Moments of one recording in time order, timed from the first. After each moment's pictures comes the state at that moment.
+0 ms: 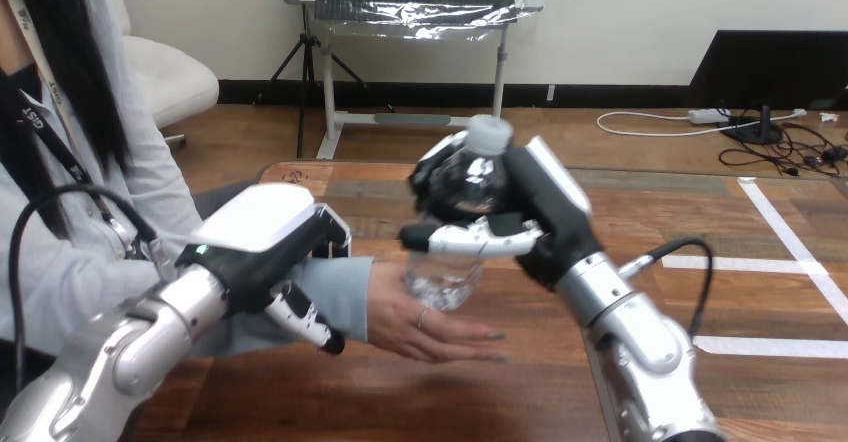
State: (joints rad) left arm -0.33 0.60 -0.24 0.35 0.66 -0.39 -0.18; right arm -0.50 -0.06 0.00 0.84 0.06 -0.65 0.46
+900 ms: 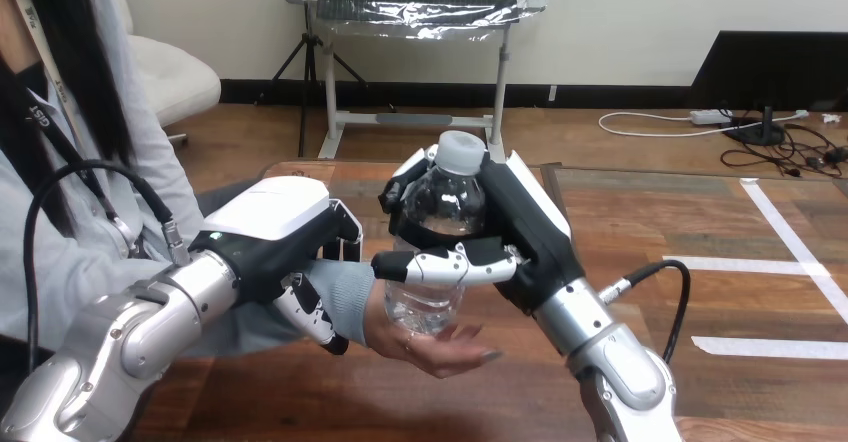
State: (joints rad) left arm -0.34 0.59 -0.24 0.26 0.66 -0.33 -0.30; right arm -0.38 0.01 0.05 0.69 0.09 -0.70 0.48
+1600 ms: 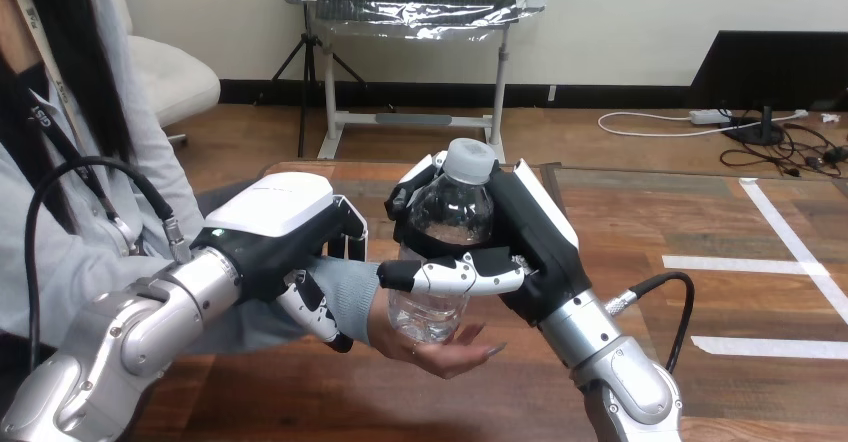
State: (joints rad) left arm -0.34 0.59 -0.24 0.25 0.64 -0.33 -0.30; right arm -0.33 0.01 0.07 0.63 0.12 -0.69 0.51
